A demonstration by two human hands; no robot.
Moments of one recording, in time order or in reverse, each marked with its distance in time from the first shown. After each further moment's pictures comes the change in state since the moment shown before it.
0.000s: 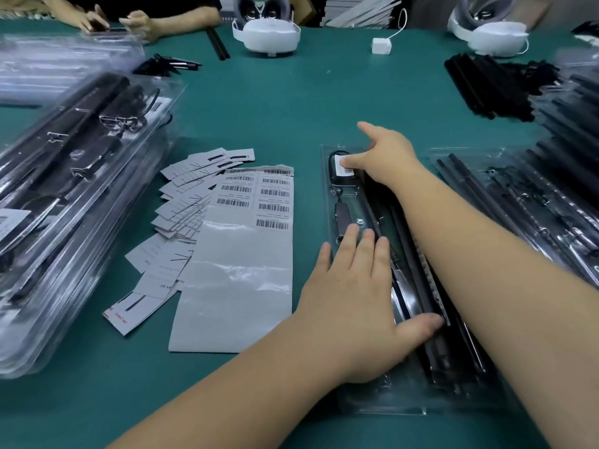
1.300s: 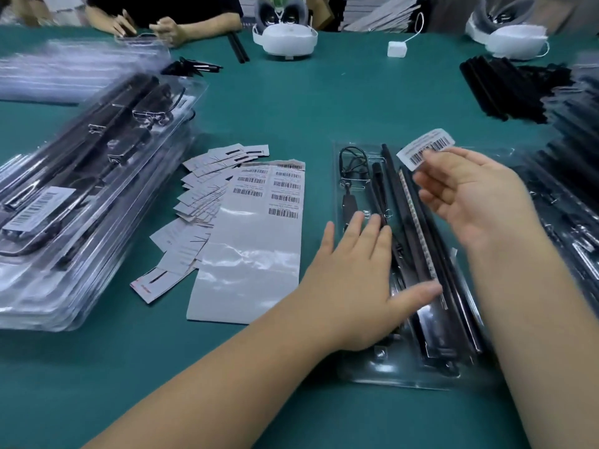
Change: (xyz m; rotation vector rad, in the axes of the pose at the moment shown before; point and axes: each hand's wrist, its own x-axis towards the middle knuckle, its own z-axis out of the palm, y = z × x) left_hand 0.001 -0.003 -0.003 -0.024 0.096 0.020; right_hand -0.121 0.014 -0.049 1.159 0.166 0.176
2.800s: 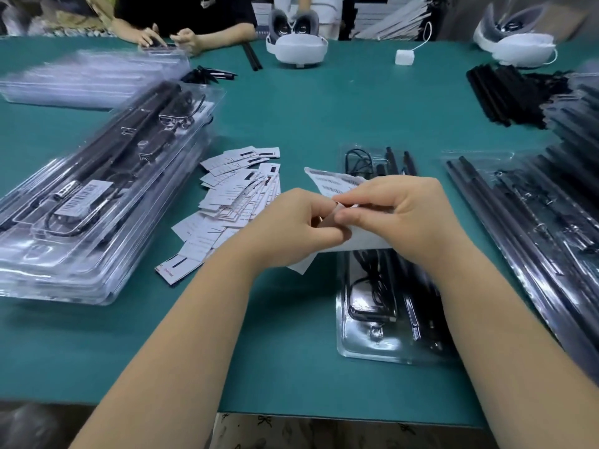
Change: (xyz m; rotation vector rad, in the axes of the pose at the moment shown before) left_hand -0.017 -0.053 -0.048 -0.670 0.215 0.027; right_hand -0.042 0.016 0.026 -0.683 -0.556 -0.691
